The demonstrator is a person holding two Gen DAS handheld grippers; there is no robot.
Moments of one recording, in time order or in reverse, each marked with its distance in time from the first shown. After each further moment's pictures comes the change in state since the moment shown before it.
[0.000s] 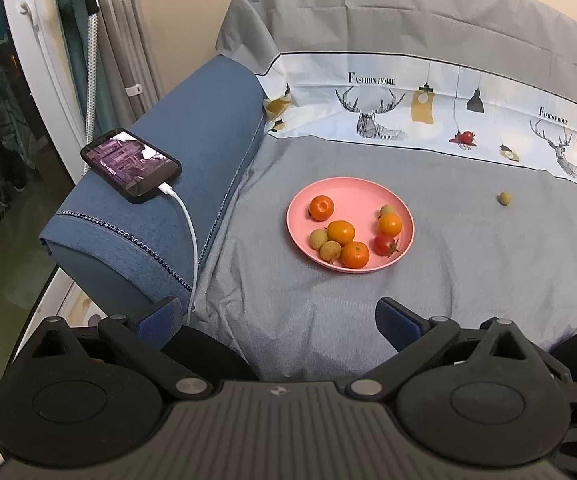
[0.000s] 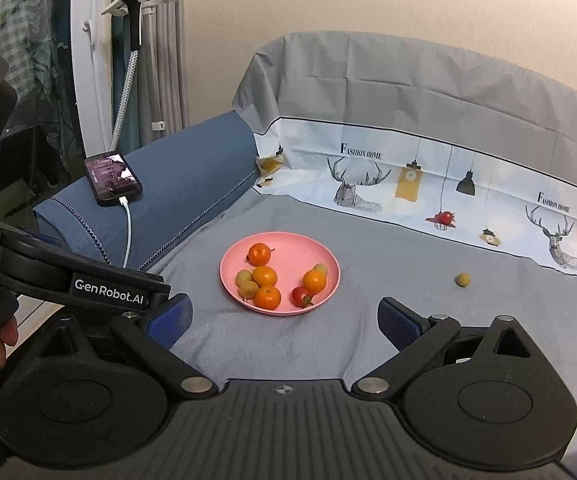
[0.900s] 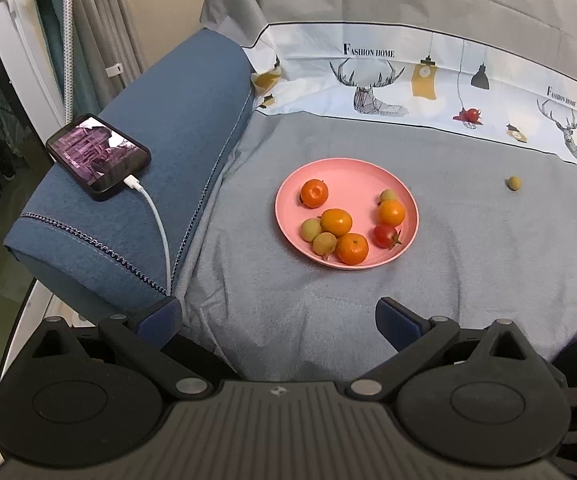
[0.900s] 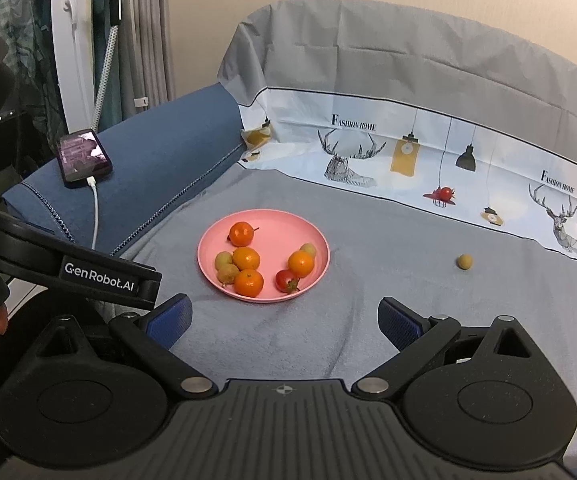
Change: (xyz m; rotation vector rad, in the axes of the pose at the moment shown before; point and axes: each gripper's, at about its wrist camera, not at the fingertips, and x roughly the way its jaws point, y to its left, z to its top) left arm 0.052 -0.012 0.022 0.017 0.086 -0.013; right arm 0.048 -0.013 0.002 0.012 0.077 -0.024
